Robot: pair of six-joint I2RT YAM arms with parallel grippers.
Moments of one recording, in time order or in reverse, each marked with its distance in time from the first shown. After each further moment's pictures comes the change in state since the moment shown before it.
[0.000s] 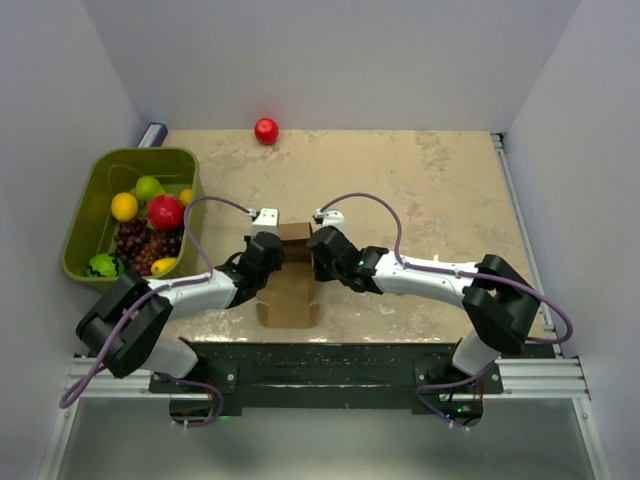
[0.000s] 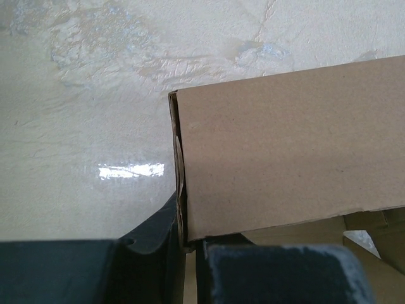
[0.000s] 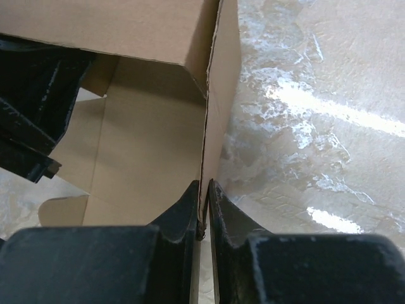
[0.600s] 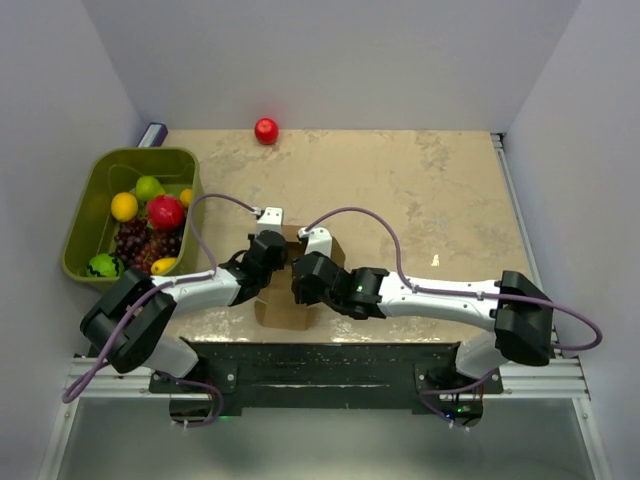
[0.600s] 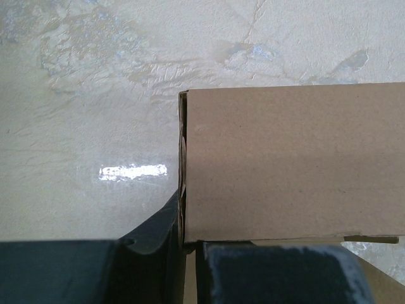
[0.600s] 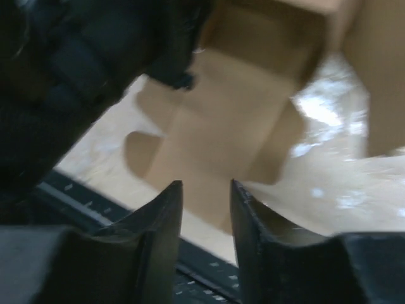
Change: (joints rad) left arm -0.011 0.028 0.028 -0.008 -0.005 0.013; right arm 0.222 -0.108 0.057 -0.134 0.125 0.114
